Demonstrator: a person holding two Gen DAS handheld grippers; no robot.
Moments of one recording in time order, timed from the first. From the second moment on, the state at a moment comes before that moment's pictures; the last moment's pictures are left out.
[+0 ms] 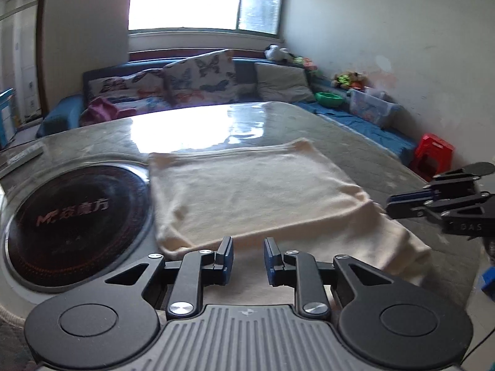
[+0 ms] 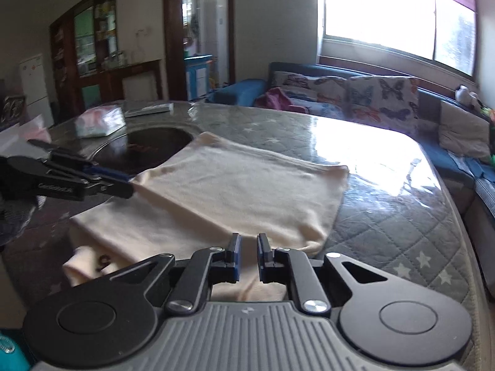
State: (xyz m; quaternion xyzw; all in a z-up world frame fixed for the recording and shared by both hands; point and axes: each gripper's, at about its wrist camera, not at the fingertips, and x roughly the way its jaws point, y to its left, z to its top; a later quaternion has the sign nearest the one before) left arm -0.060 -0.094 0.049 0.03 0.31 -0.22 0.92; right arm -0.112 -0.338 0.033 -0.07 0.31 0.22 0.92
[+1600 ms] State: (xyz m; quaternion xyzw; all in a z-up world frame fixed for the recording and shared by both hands) left arm -0.086 -0.100 0.049 0.15 0.25 -0.31 0.90; right arm -0.167 -0.293 0.011 -0.27 0.27 0.31 0.87
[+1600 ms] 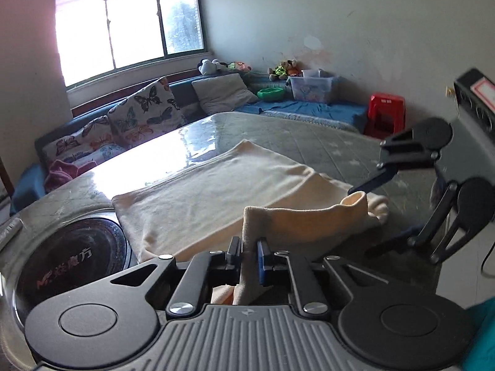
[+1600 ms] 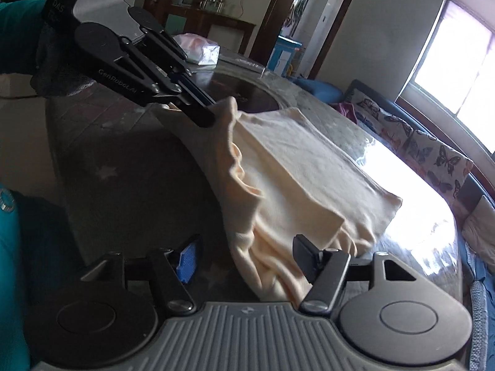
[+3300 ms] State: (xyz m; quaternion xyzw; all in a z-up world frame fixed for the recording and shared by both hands) left arm -0.091 -0.059 0.096 0.11 0.24 -0.32 0.91; right arm -0.125 -0.331 0.112 -0.11 0.32 0.33 0.88
